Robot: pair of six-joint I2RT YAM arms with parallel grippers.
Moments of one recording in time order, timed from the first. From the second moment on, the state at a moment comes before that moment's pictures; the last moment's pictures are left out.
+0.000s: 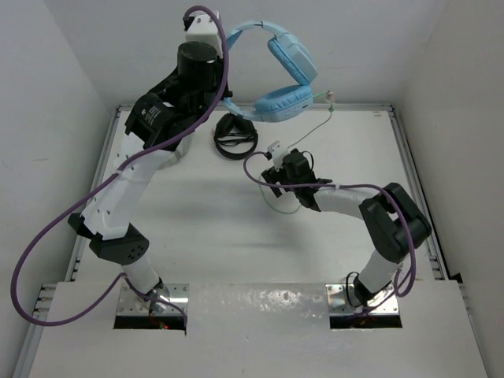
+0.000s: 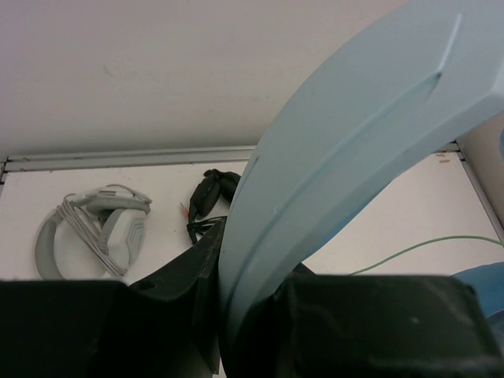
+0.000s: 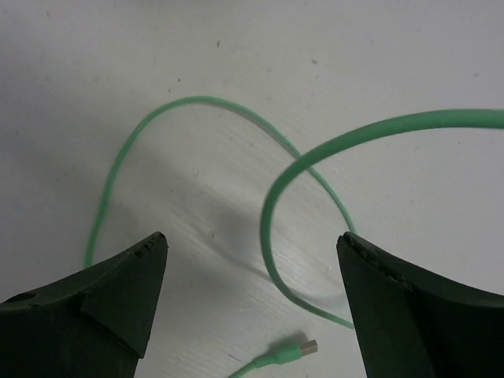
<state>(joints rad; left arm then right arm) -0.70 1.69 2.36 -0.89 -0.60 -0.23 0.57 1.69 0.83 0.27 0.21 -0.24</state>
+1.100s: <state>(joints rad) -0.72 1.79 1.86 -0.67 -0.30 0.10 0.97 1.29 1.85 -0.74 0.22 -0.44</state>
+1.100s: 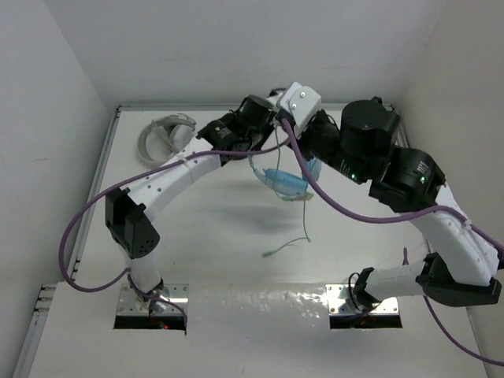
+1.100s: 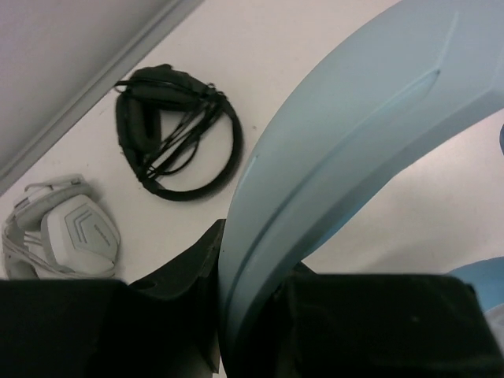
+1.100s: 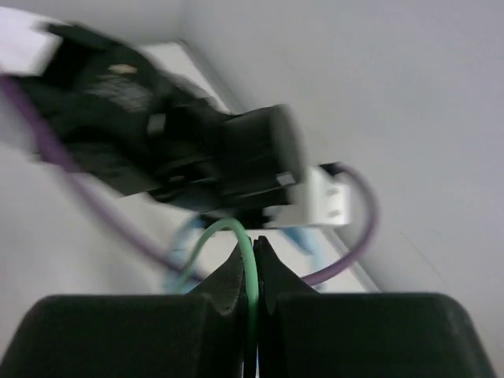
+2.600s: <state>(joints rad) -0.82 1.60 2.04 -0.92 0.11 0.01 0.37 1.02 1.32 -0.39 0.31 -0.12</state>
